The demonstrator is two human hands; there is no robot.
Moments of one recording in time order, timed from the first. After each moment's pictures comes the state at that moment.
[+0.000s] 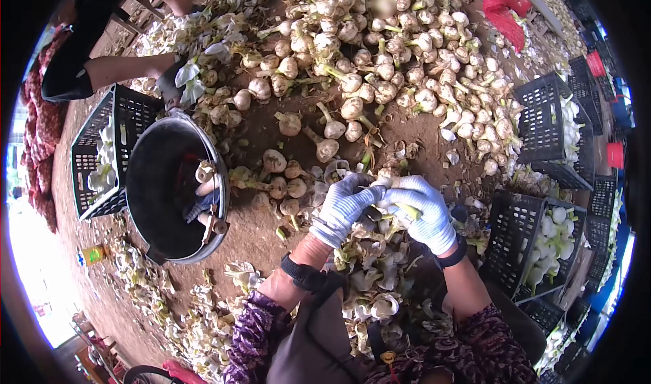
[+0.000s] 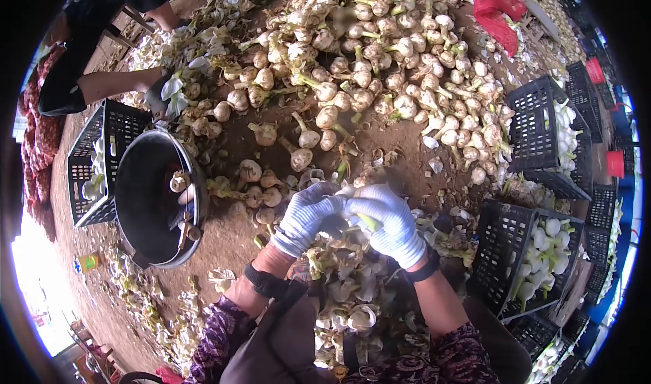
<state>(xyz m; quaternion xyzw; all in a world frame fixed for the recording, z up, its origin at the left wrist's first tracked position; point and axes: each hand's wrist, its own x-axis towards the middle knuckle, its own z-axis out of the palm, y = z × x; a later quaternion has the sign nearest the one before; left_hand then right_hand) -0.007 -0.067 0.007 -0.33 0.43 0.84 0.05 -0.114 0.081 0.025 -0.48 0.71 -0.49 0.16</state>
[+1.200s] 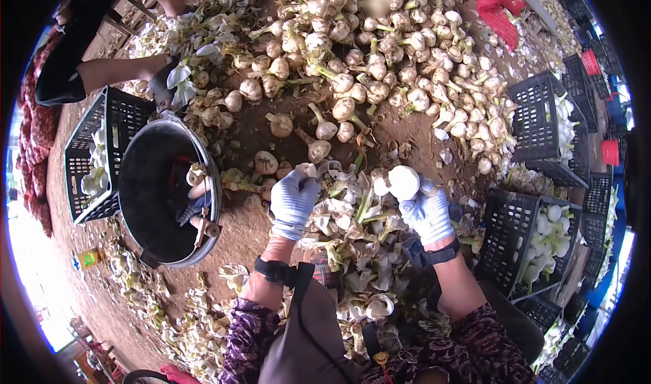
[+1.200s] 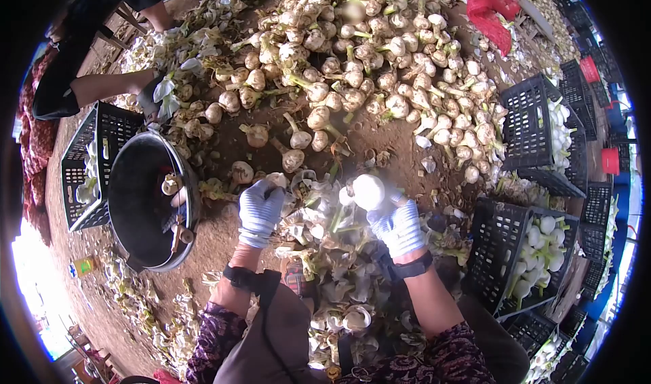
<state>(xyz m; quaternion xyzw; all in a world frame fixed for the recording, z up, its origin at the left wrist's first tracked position) 0.024 -0.108 -0.036 -0.38 0.77 0.49 -0.15 -0.127 0.101 -0.024 0.26 0.26 -0.79 0.48</state>
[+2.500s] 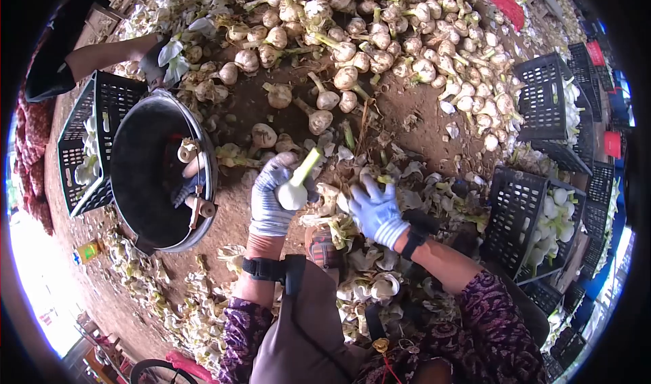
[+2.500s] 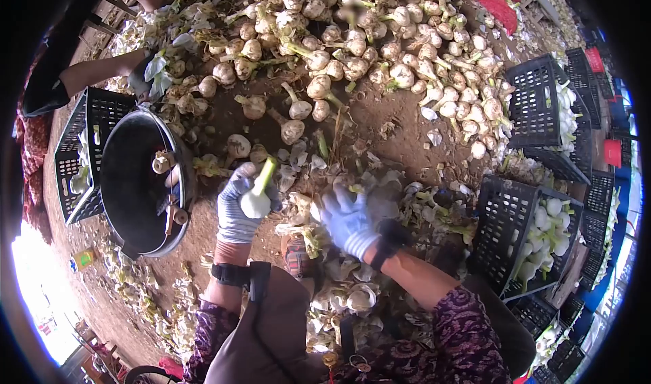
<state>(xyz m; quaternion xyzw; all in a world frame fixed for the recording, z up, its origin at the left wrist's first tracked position) 0.070 -0.113 -0.026 -0.32 0.19 0.91 -0.17 -0.029 0.087 -0.075 -0.61 0.78 0.06 0.16</state>
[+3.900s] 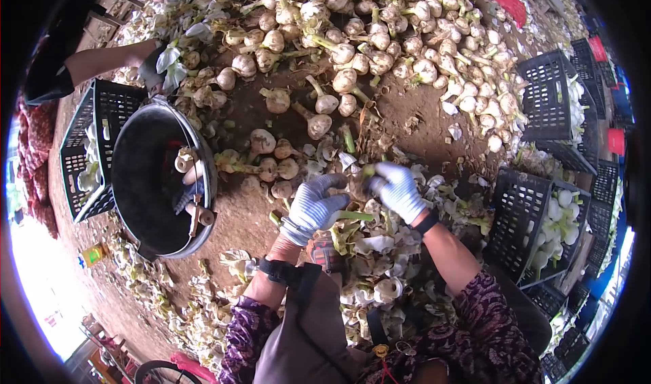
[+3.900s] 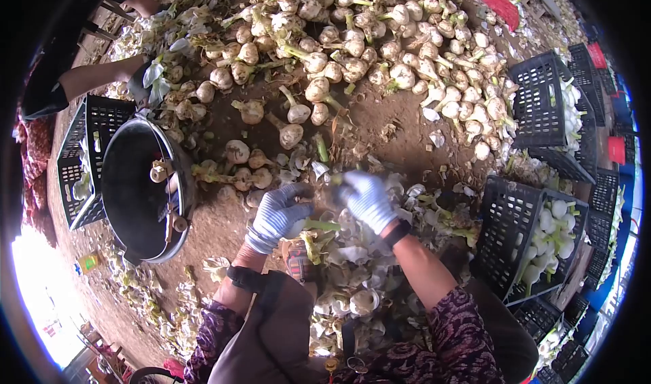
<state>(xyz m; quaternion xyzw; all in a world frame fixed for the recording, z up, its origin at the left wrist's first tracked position) 0.043 -0.082 -0.031 -0.32 0.61 0.72 0.10 -0.095 0.072 -0.075 -0.36 0.79 -0.42 0.27</state>
